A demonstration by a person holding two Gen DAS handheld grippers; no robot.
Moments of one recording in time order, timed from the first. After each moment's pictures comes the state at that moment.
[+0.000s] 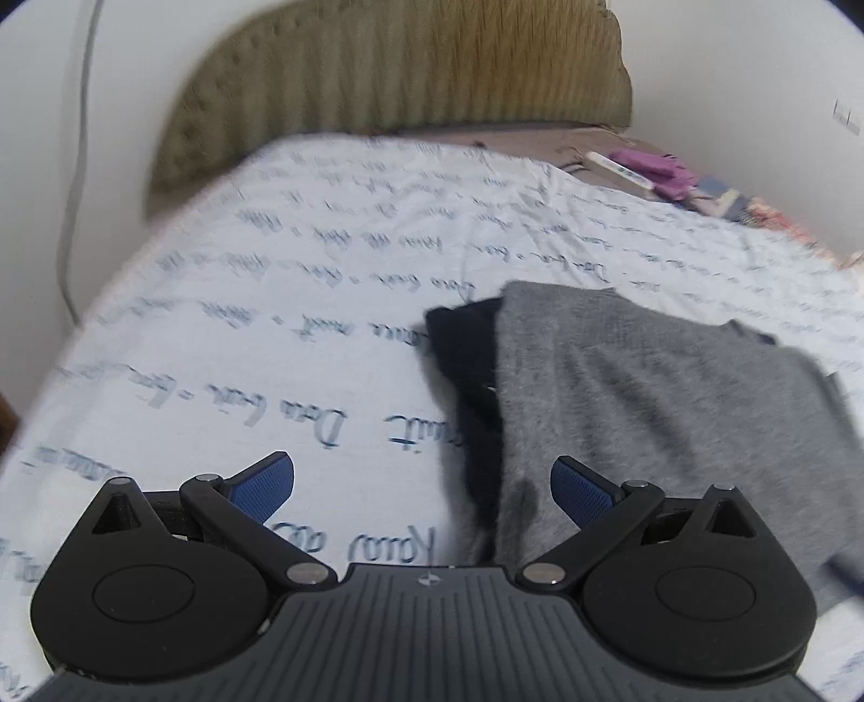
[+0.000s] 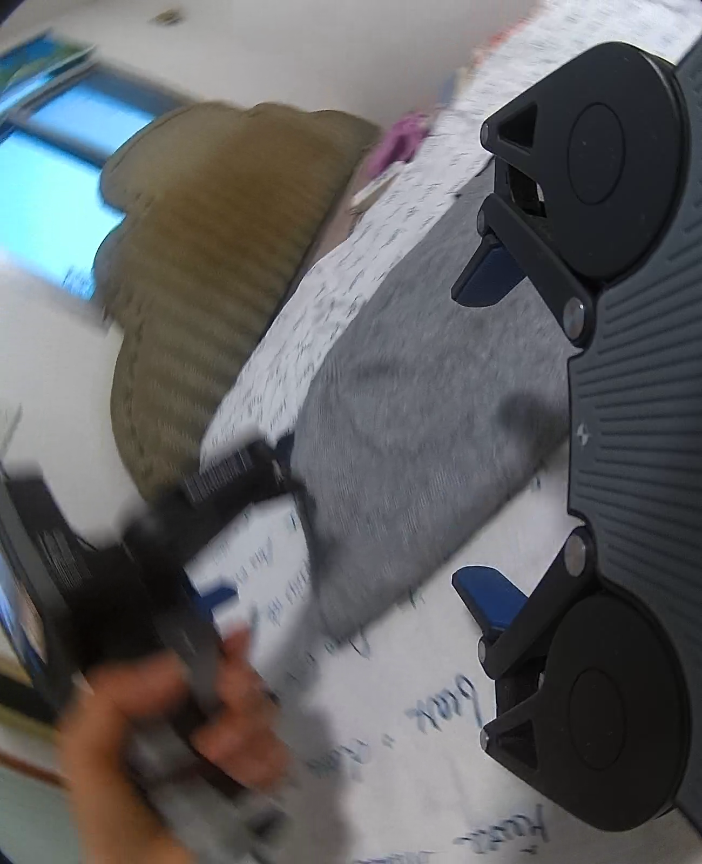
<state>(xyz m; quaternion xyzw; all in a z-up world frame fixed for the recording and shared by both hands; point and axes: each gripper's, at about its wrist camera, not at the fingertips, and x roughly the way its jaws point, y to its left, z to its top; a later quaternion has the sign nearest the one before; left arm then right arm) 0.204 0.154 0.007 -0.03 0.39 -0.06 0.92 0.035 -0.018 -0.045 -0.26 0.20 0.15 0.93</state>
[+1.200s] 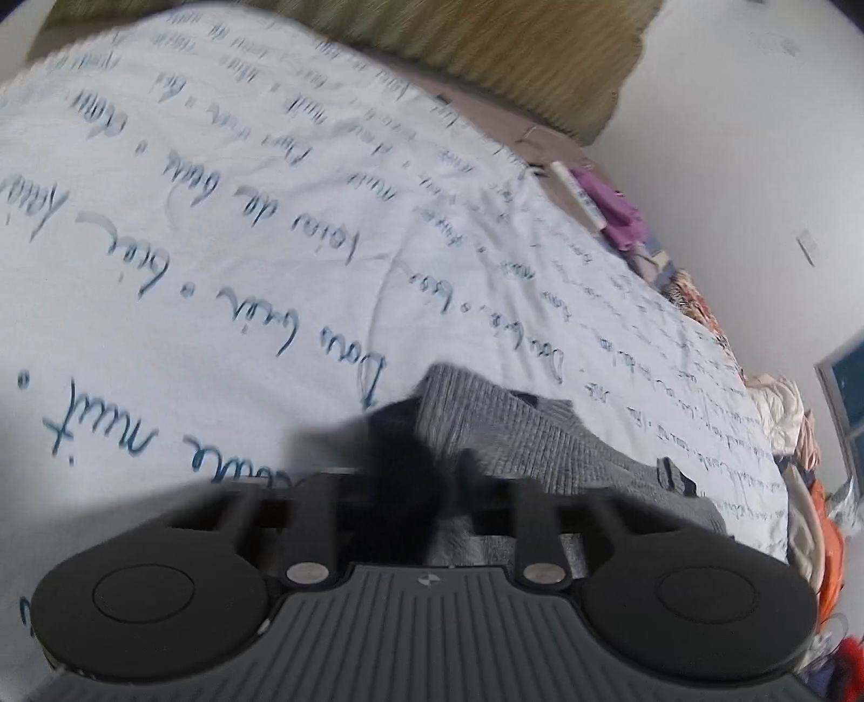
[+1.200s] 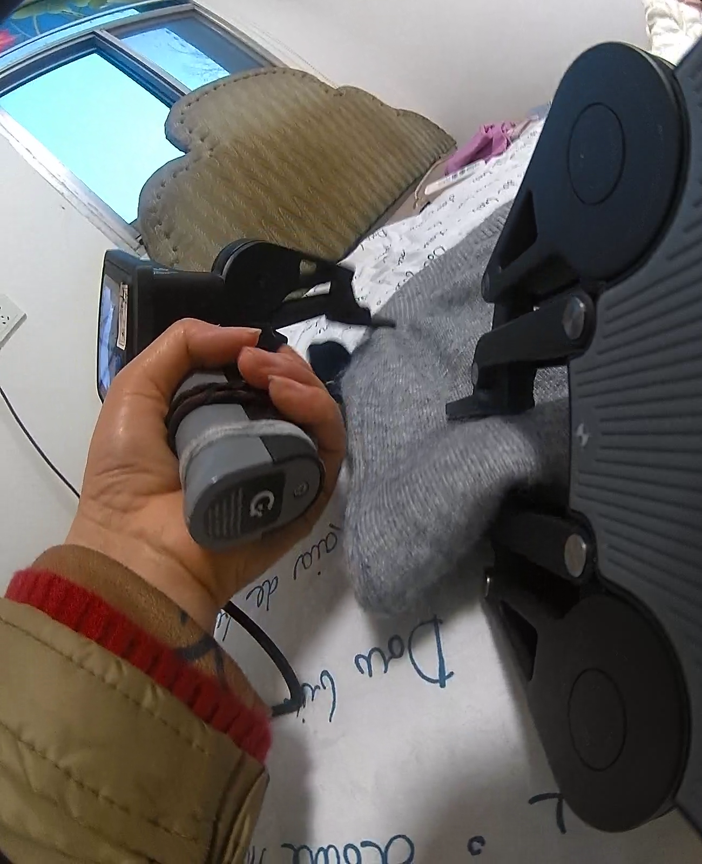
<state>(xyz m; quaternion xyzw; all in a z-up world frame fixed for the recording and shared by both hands) 0.355 0.152 -0.039 -0.24 0.45 -0.16 0.84 0.103 0.048 -0.070 -0.35 0.18 0.16 0.91</state>
